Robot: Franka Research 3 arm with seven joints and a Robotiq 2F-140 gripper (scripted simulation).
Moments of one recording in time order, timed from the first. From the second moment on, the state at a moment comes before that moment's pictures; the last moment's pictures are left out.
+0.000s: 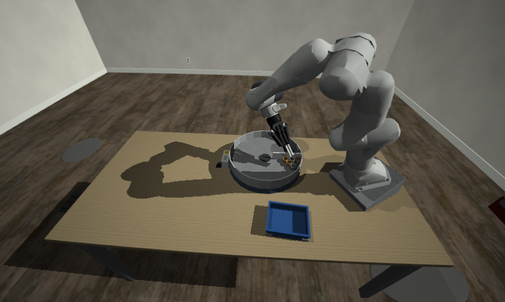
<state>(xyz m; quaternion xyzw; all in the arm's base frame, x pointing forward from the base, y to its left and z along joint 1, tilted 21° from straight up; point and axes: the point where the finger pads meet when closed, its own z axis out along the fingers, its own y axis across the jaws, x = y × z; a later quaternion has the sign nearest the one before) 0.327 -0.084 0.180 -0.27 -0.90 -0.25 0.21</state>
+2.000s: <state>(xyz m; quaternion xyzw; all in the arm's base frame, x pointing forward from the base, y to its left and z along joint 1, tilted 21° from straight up) 0.334 -0.080 0.159 -0.27 -0.90 -0.25 0.21</state>
